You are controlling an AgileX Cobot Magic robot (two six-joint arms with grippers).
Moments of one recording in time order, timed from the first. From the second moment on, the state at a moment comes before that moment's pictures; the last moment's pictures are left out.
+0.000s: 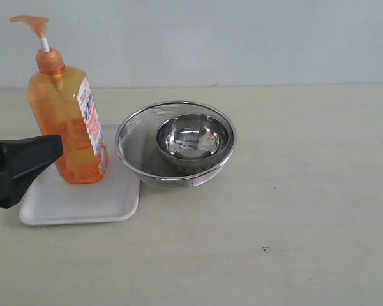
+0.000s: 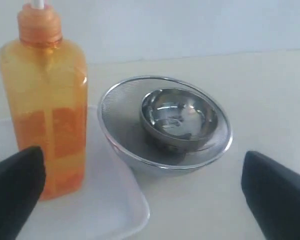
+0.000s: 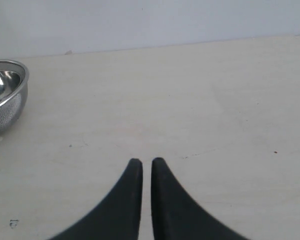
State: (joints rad) left arm -0.47 0.77 -0.36 -0.43 0.00 0.27; right arm 0.07 0.02 0.00 -0.03 0.34 0.13
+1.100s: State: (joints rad) left arm -0.47 0.08 -0.11 -1.28 0.25 0.97; right arm 0.07 0.02 0.00 -0.03 0.34 0.13
